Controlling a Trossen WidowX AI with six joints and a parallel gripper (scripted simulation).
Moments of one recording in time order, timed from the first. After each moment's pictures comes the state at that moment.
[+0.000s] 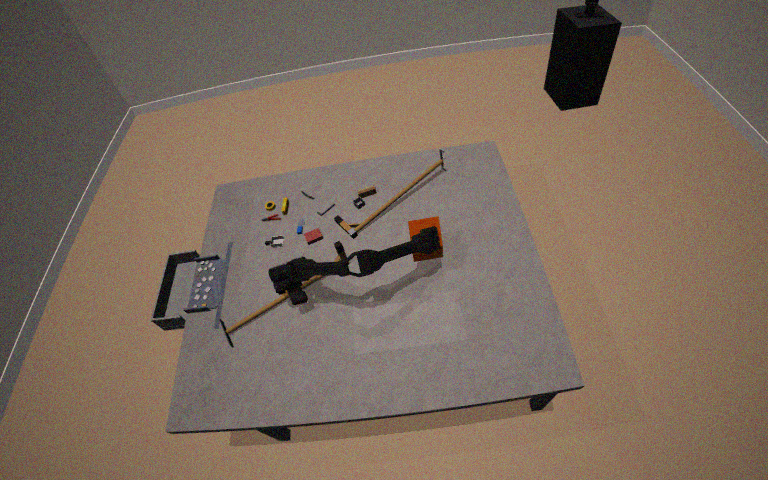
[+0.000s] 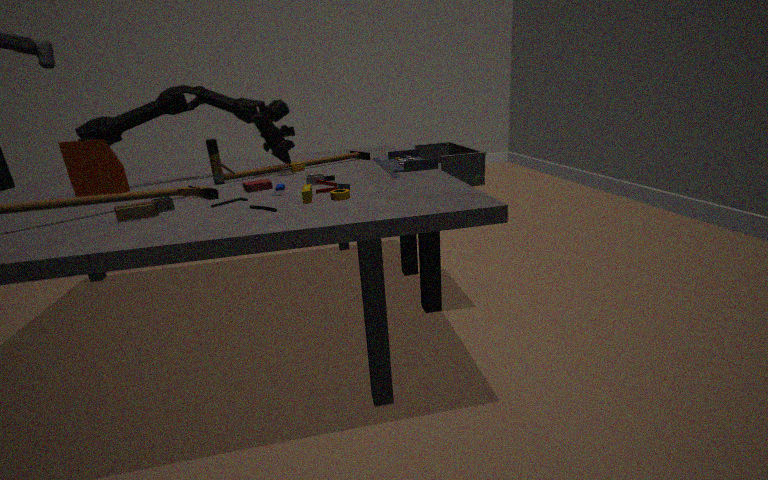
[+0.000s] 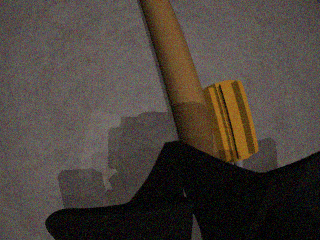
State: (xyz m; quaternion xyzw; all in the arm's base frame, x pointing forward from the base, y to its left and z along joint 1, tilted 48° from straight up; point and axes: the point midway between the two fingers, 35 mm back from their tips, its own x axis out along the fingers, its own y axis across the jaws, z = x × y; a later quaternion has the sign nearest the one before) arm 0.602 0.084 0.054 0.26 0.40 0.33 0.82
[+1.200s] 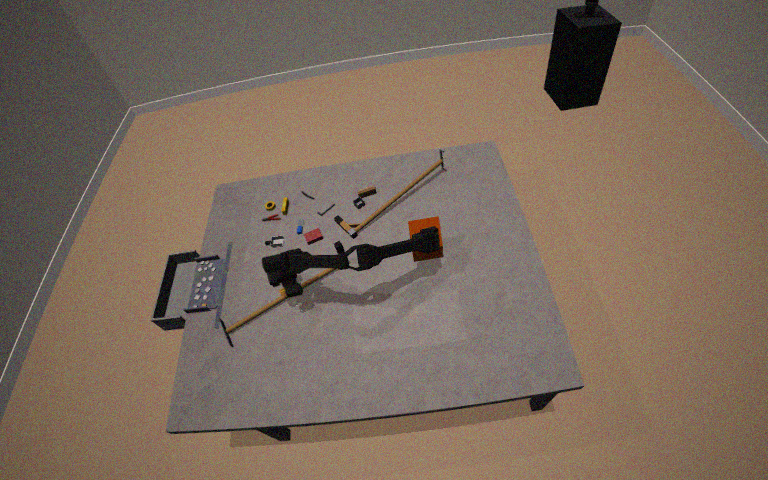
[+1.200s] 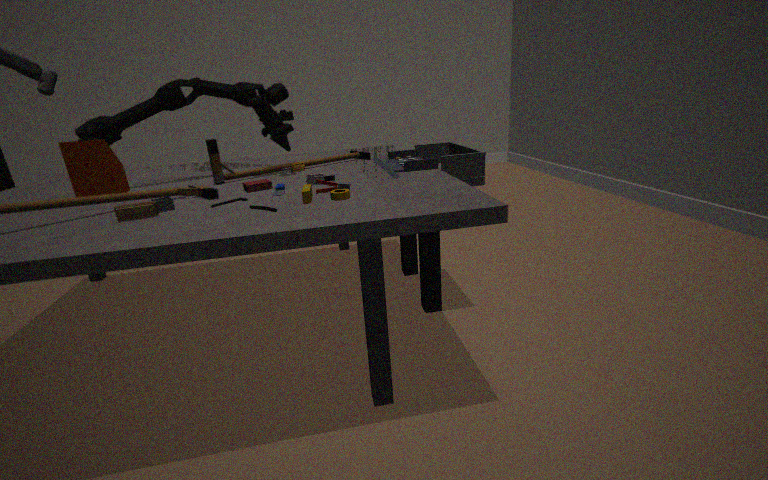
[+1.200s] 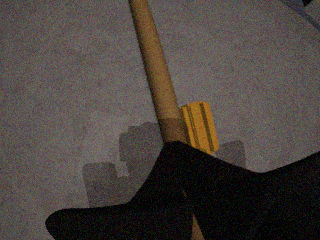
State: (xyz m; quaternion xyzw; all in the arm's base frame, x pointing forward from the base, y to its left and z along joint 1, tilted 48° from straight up) arm 0.602 0.039 0.090 0.26 0.40 0.33 0.82
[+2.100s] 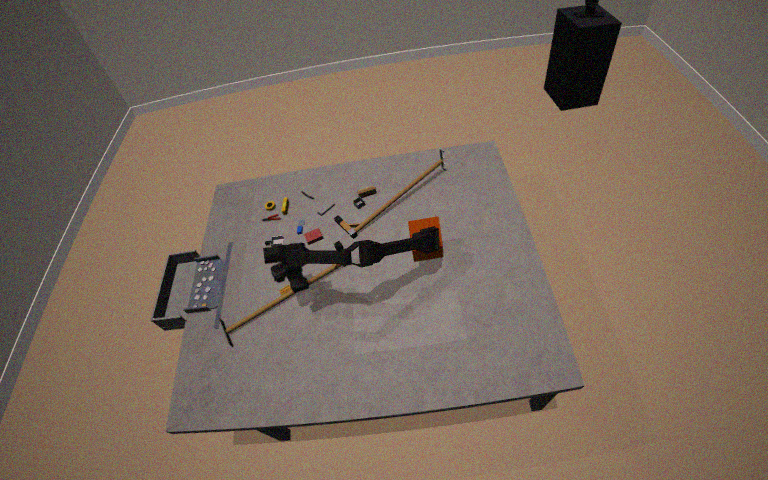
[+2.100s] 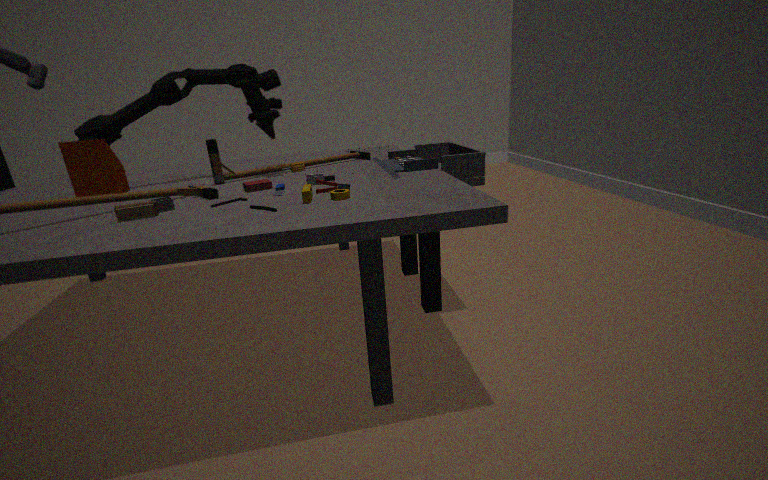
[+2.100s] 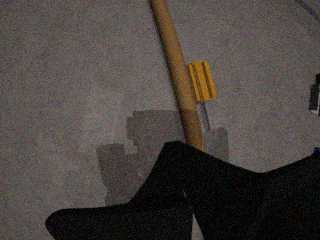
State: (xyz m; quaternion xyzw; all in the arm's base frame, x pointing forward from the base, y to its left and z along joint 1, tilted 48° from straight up) arm 0.553 0.013 0.127 0.24 0.45 0.34 0.79
